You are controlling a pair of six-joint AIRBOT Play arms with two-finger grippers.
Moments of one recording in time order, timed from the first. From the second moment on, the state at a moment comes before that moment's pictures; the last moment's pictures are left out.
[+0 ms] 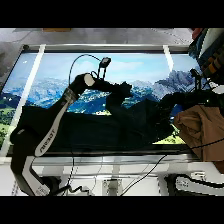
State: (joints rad) left arm -0.48 -1.87 1.75 1.06 -0.75 -1.28; right arm -0.36 -1.38 1.19 -0.85 1.18 0.95
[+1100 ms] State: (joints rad) left arm -0.59 -2.06 1.75 1.82 -0.43 -1.54; right arm -0.36 -1.38 1.19 -0.85 1.13 0.95
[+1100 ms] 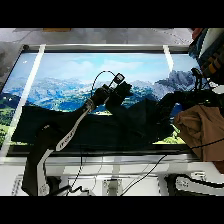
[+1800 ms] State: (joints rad) left arm -0.28 -1.64 1.77 1.83 -0.51 -1.58; right arm -0.35 -1.42 1.19 -0.81 0.72 1.10
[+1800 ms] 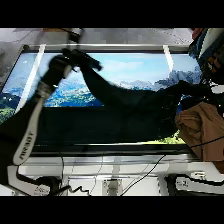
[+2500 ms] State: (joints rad) left arm 0.05 -1.54 1.77 1.83 -0.79 -1.62; right arm -0.15 -1.60 1.19 -0.81 0.23 1.13
